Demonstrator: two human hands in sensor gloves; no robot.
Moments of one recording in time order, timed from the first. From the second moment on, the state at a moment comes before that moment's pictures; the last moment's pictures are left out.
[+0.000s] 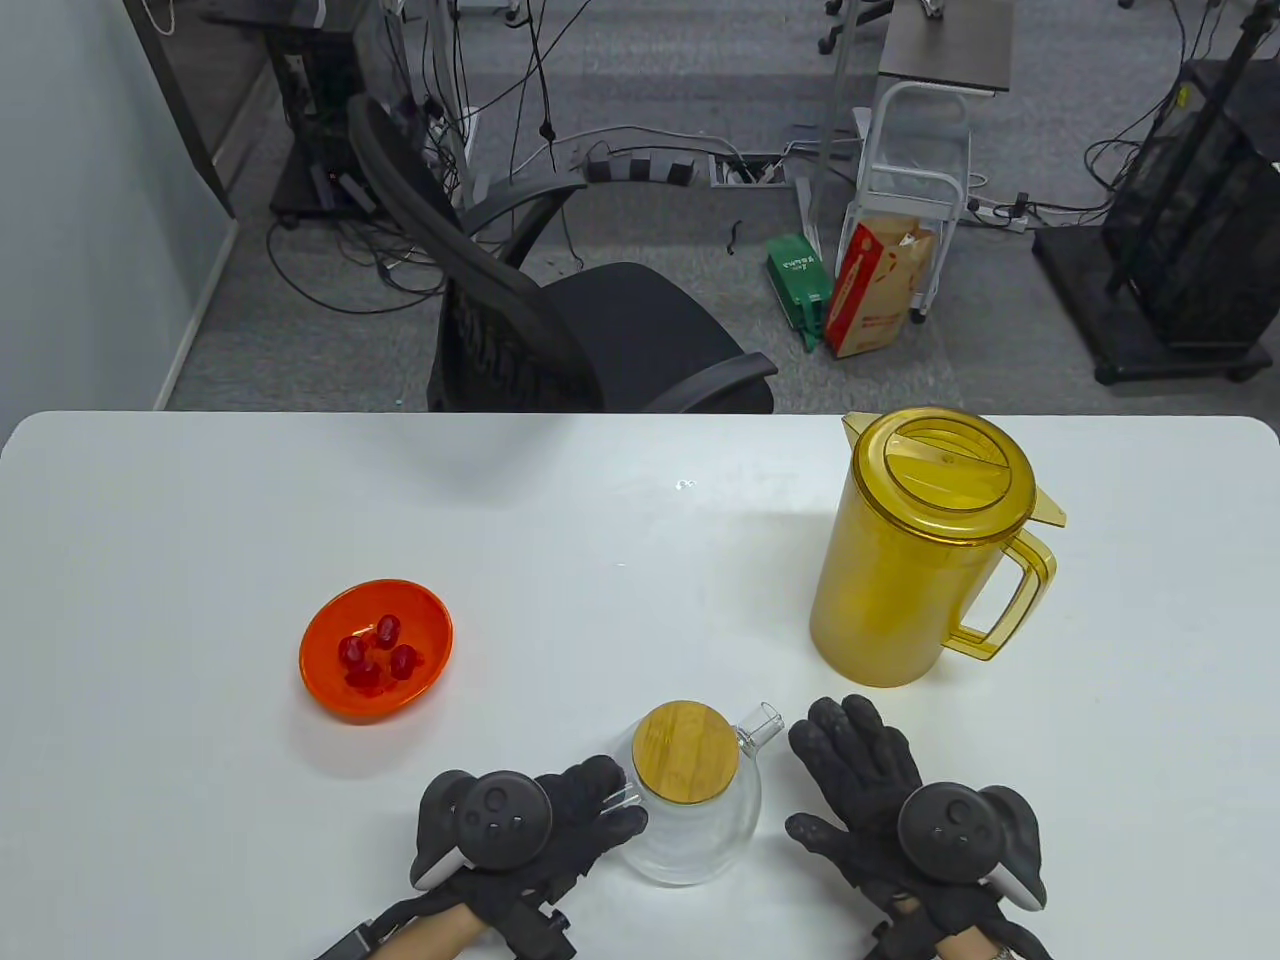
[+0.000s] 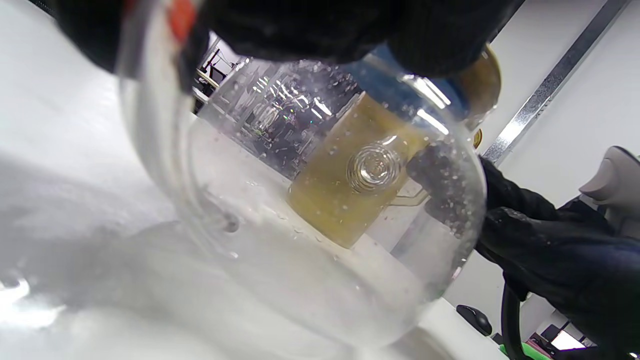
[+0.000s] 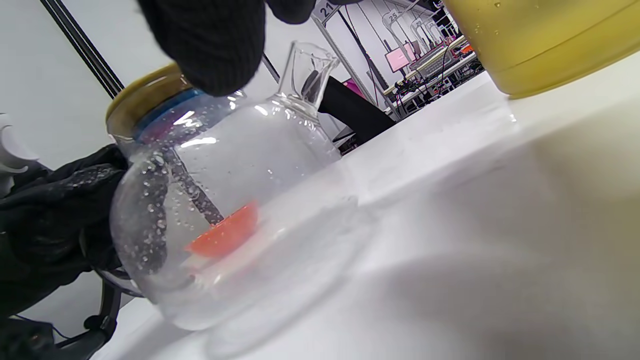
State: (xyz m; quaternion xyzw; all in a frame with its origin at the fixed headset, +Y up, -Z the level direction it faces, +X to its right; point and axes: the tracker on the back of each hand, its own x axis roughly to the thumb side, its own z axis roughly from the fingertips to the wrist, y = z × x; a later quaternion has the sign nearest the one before) left_hand -0.135 -0.745 -0.244 -0.03 -0.28 0.34 0.90; right_hand 0.200 -0.743 -0.234 0.20 0.00 0.93 0.32
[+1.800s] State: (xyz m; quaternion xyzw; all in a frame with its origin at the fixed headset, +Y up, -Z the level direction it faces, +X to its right) left_hand -0.141 -0.758 -0.245 -0.03 -0.28 0.34 0.90; right_hand 0.052 -0.685 -0.296 0.38 0.27 0.87 0.16
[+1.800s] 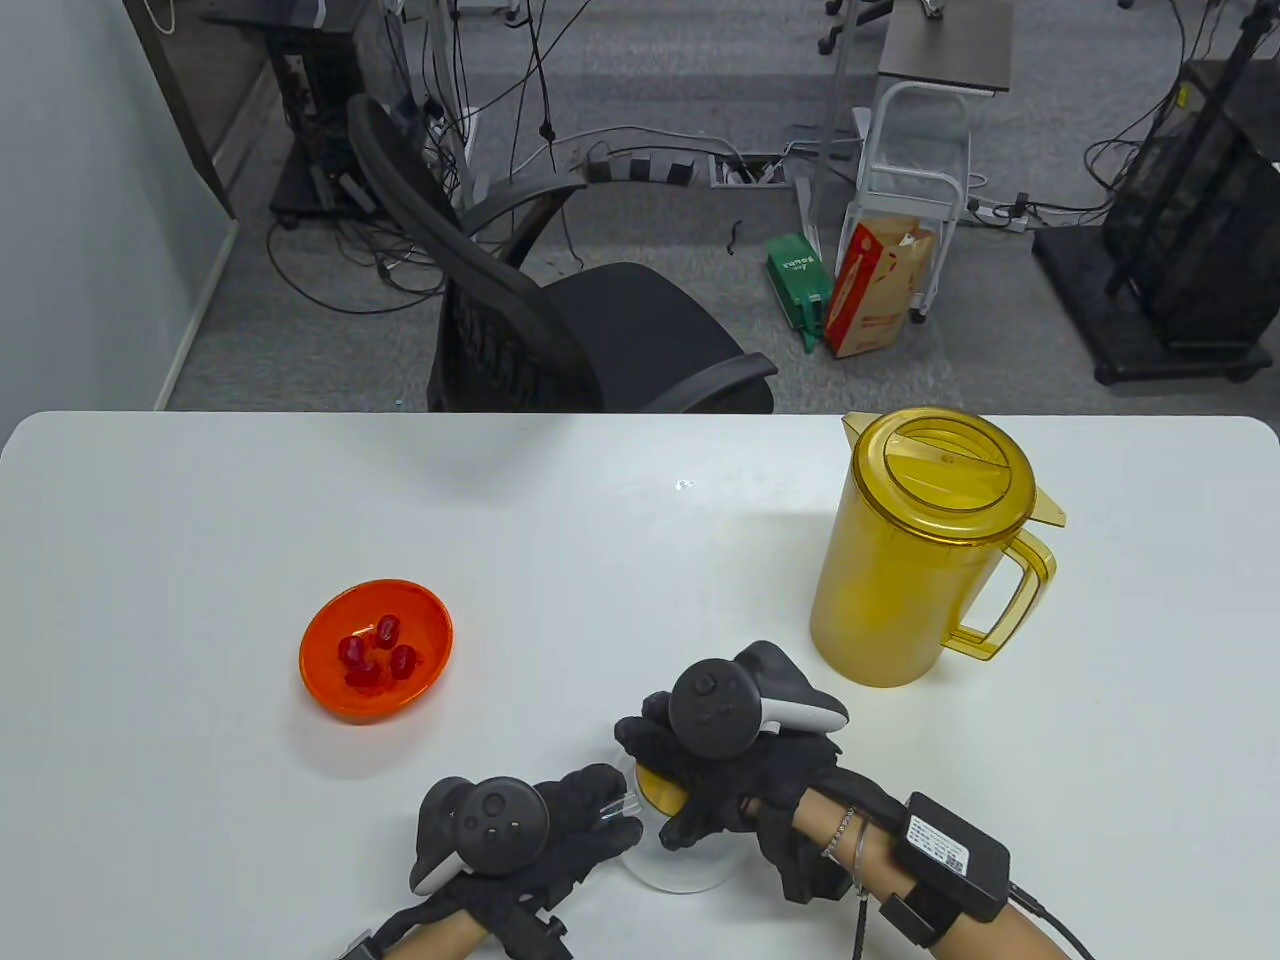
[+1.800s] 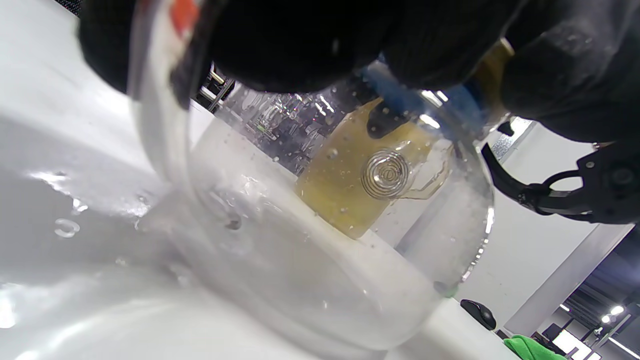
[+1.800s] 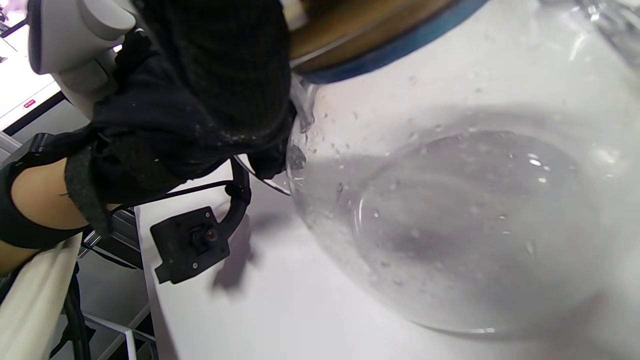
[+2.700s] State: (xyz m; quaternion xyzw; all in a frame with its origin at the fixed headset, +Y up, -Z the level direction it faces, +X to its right) left_hand -0.142 -0.759 -0.244 -0.03 -0.28 0.34 0.90; right_hand 0.225 -0.706 -0.270 0.20 0.18 0.91 0.31
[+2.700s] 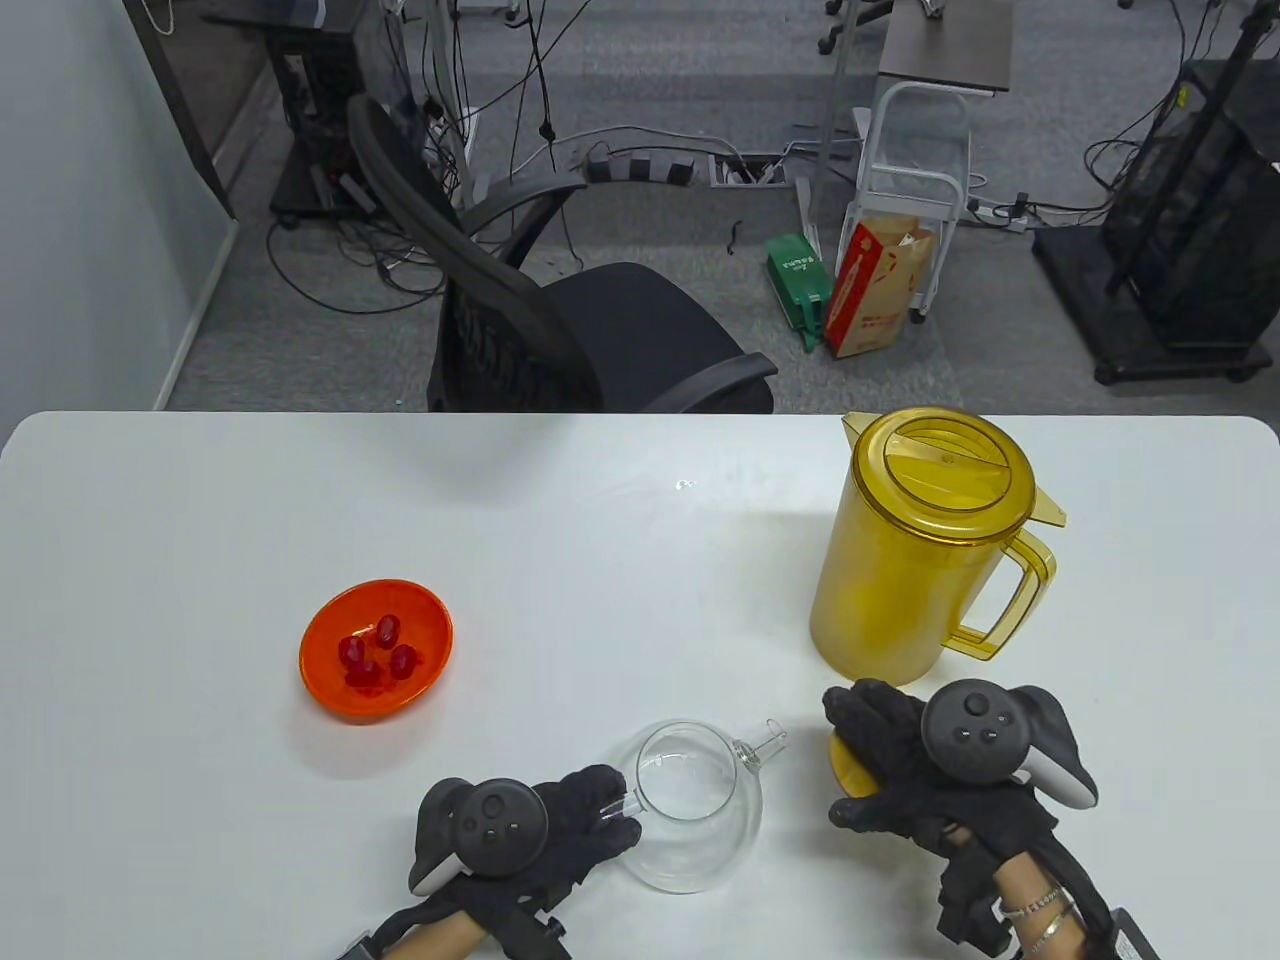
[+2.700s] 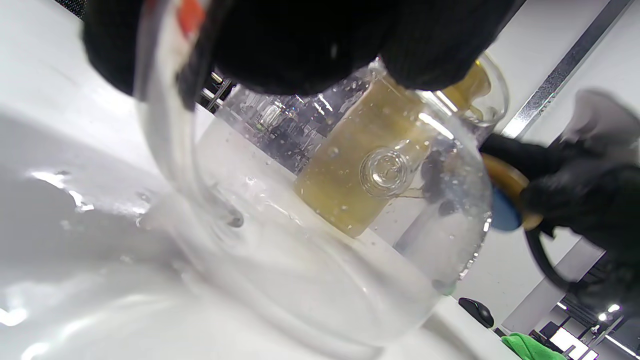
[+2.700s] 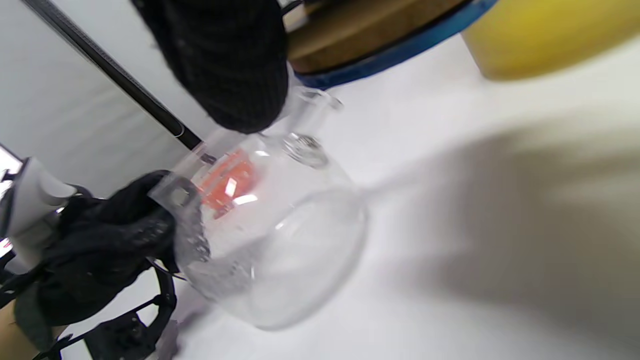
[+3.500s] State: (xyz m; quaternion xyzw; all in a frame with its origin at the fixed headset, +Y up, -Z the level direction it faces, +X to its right) left_hand -0.142 -0.759 -0.244 -0.03 -0.28 0.33 0.90; right_hand 0.210 -0.791 -0.274 0.15 0.21 0.94 0.20
